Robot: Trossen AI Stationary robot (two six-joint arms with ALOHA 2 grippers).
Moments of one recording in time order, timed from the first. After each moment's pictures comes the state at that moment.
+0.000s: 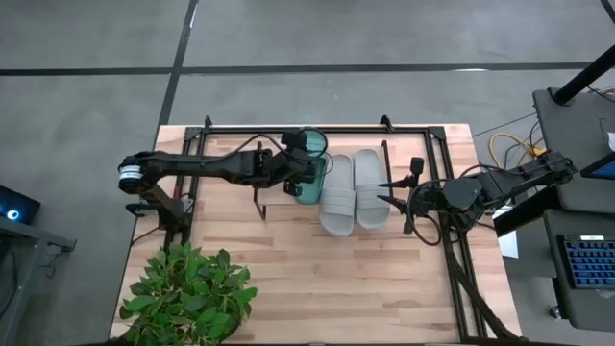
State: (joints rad) left arm 0.10 1.60 1.38 -0.44 -0.58 0.70; right arm 0.36 0.79 0.79 -0.32 0.59 -0.37
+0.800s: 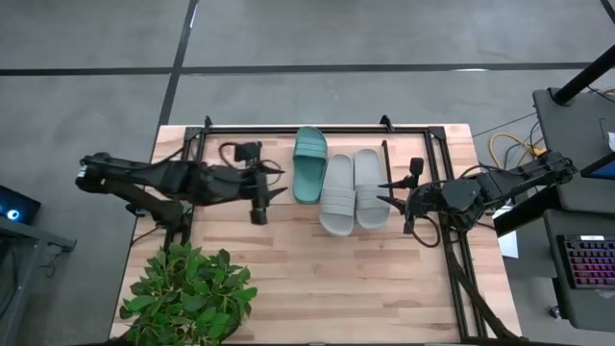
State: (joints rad) left arm -0.20 1.21 1.35 -0.58 -0.54 0.22; right arm 0.36 0.79 0.79 -0.33 0.60 -0.38
